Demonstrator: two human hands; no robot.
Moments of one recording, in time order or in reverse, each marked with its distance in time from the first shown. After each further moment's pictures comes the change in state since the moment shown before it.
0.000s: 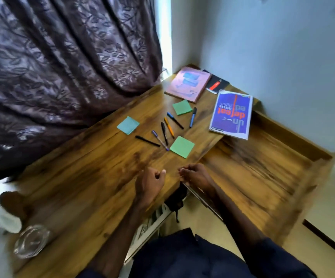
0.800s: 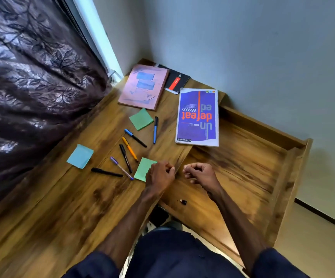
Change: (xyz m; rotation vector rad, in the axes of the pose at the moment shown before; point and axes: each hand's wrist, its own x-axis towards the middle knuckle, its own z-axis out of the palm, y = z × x) left_hand 0.138 0.157 0.103 0.058 -0.295 0.220; right_hand 0.070 -0.015 -0.154 0.287 0.316 0.051
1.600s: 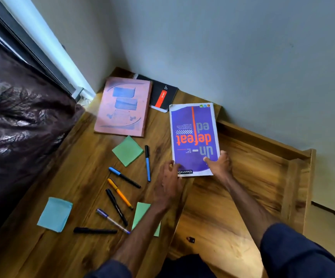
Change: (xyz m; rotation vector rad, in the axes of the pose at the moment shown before) left_hand 0.163 -0.001 0.038 -0.002 -0.186 0.321; right_hand 0.187 -0.047 -0.049 -0.501 0.620 0.129
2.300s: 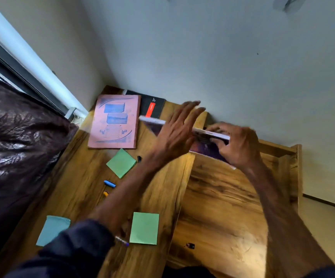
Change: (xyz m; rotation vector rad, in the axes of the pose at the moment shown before) left_hand 0.086 0.147 -0.134 0.278 0.181 0.749; right_hand -0.070 -0.097 -0.148 -0.209 0.248 -0.775
